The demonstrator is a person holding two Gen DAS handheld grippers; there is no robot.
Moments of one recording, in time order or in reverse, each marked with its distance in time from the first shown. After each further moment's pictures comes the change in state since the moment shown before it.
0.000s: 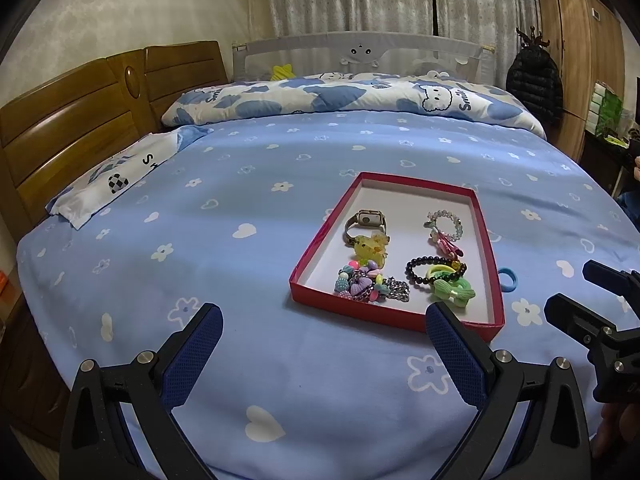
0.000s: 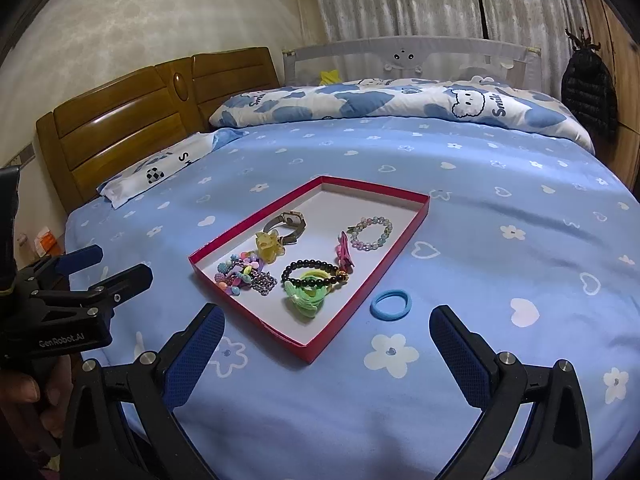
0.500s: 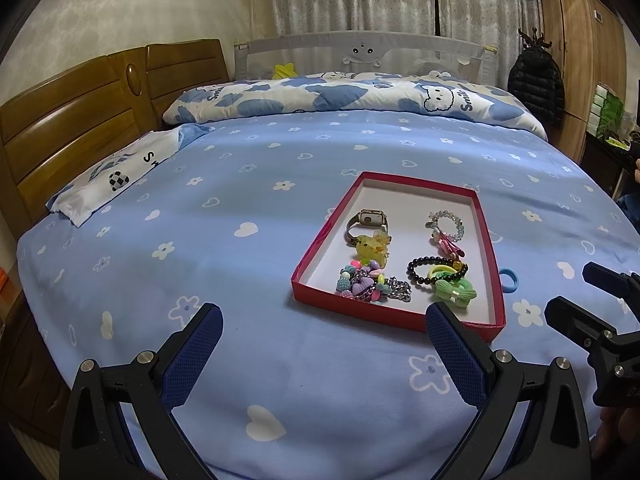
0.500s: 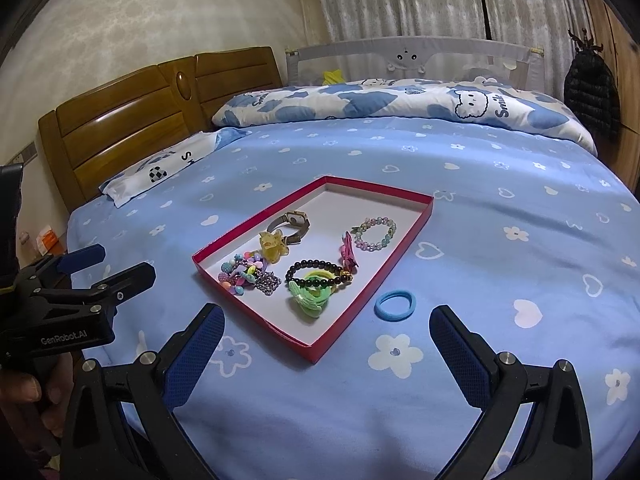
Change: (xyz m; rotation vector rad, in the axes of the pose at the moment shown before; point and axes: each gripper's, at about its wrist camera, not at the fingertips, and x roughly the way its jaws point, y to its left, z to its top) left arm 0.000 0.001 0.000 -0.002 0.001 0.002; right arm 0.002 0.002 -0.001 -0.004 0.001 0.005
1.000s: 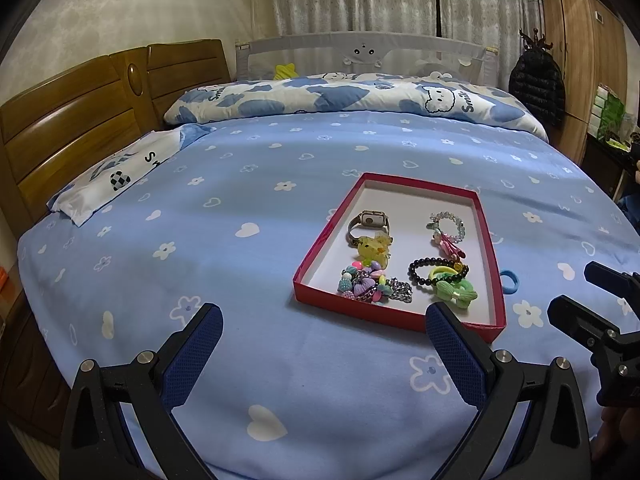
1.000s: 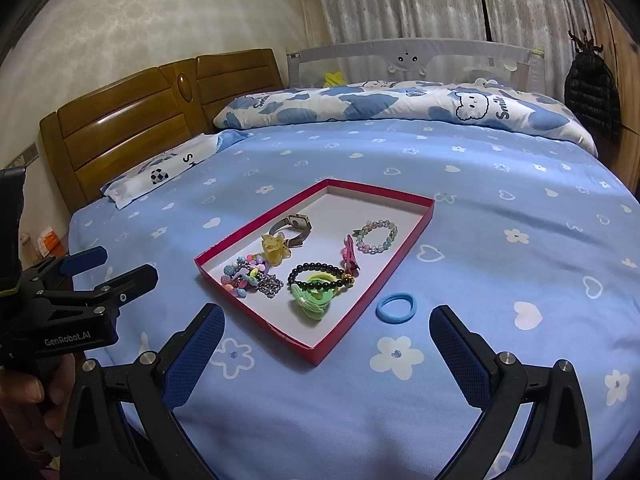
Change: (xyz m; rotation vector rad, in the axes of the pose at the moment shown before) left arm -0.002 0.001 -0.002 -0.006 -0.003 0.002; right arm -0.001 0.004 0.002 -0.003 -0.006 0.003
